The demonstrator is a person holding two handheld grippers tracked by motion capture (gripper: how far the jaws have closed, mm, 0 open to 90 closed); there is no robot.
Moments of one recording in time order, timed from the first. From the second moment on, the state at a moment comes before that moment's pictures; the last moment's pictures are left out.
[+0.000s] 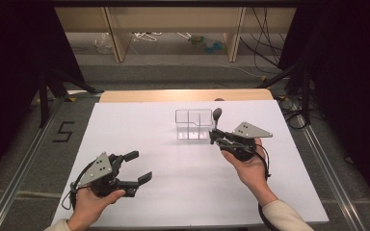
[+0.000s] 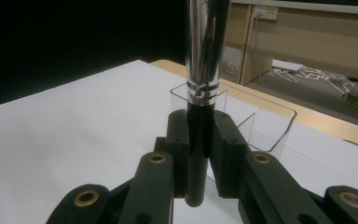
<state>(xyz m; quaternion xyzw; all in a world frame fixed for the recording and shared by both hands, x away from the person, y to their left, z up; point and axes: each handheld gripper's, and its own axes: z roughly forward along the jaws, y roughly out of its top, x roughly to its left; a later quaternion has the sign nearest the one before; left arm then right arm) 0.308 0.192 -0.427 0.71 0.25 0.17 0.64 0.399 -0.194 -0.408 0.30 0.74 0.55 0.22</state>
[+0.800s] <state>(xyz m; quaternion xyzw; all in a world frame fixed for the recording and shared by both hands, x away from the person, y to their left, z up) 0.309 0.192 -0.427 0.71 0.25 0.17 0.64 0.409 -0.194 -0.406 0.31 0.74 0.55 0.22</state>
